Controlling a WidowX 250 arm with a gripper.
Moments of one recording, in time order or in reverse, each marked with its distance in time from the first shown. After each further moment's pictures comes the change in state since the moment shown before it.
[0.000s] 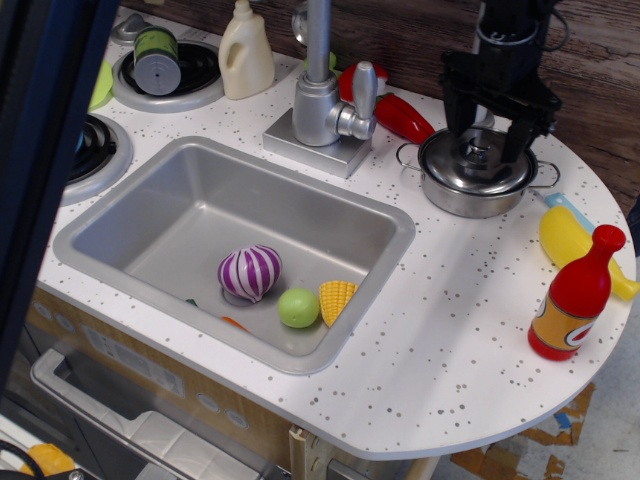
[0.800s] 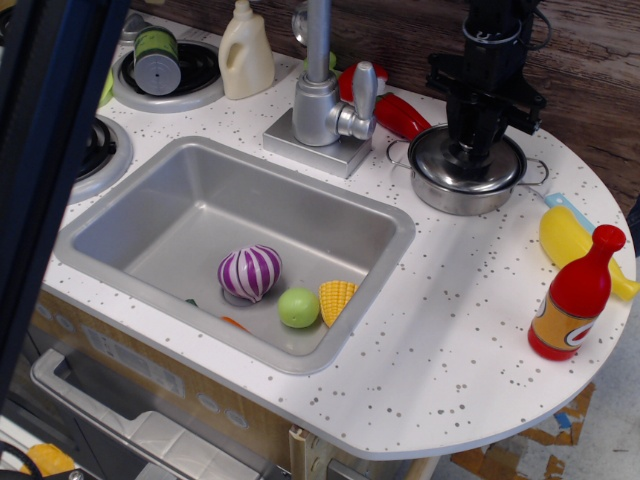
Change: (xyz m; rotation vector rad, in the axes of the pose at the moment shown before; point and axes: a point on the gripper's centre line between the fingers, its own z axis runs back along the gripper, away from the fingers) arm -0.002 0.000 0.002 0.015 0.054 0.006
